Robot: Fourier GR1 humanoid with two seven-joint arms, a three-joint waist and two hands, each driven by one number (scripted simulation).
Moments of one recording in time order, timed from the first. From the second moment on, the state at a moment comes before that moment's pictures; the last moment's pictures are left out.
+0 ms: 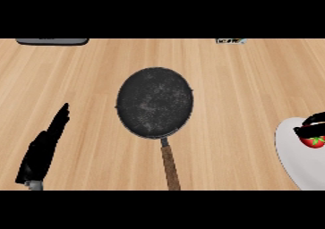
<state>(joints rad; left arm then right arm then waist) 0.07 0.23 -0.01 -1.61 -0.16 0.01 0.14 -0.33 -0.68 0.05 -1.02 0.08 0.25 0.81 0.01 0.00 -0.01</state>
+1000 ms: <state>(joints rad) 0.06 0.22 -0.02 -1.61 -0.17 0.01 0.13 -0.74 -0.58 0.32 -1.29 0.52 0.04 0.09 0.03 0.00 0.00</state>
